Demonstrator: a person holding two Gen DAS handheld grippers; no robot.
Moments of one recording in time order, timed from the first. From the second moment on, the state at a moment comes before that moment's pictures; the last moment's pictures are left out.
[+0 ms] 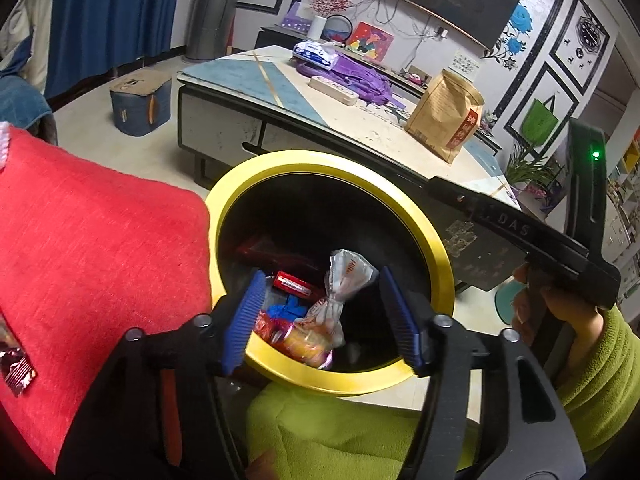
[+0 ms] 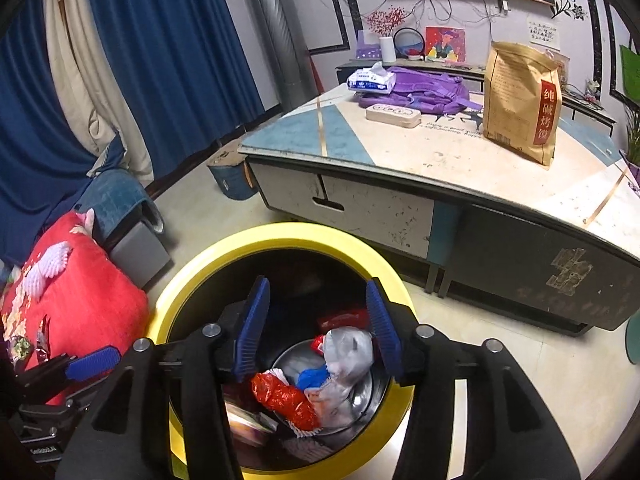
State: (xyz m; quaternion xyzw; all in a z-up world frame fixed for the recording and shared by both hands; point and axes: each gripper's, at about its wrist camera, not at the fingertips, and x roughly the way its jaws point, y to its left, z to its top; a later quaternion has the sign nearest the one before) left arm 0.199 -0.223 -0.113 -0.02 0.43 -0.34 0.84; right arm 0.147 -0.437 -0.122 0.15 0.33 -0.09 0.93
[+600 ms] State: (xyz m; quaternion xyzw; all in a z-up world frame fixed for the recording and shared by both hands) left arm 0.179 -0.190 -0.081 -0.02 0.38 -0.29 0.88; right arm 0.140 -0.427 -0.100 0.14 0.30 -0.08 0.94
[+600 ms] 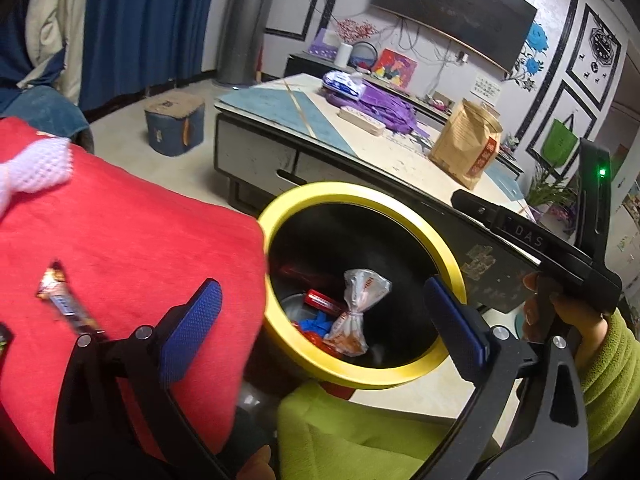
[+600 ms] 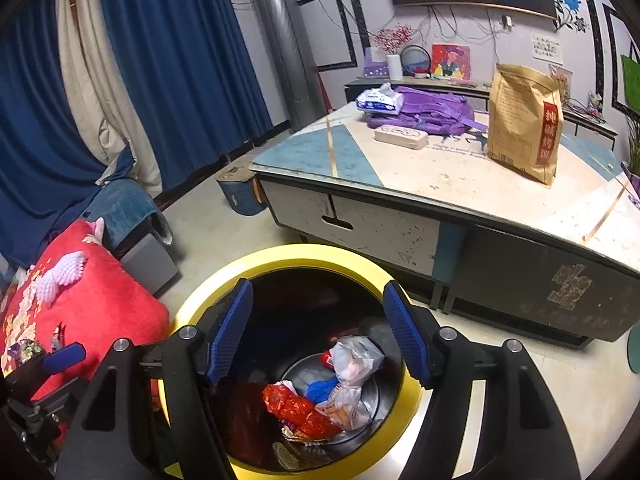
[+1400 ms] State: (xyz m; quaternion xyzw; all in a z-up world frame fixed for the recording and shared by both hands) left arm 0.146 -0.107 -0.018 -0.03 0.28 -0.17 0.94; right arm 0.116 -0.329 -0.048 0.08 0.26 0.05 0.96
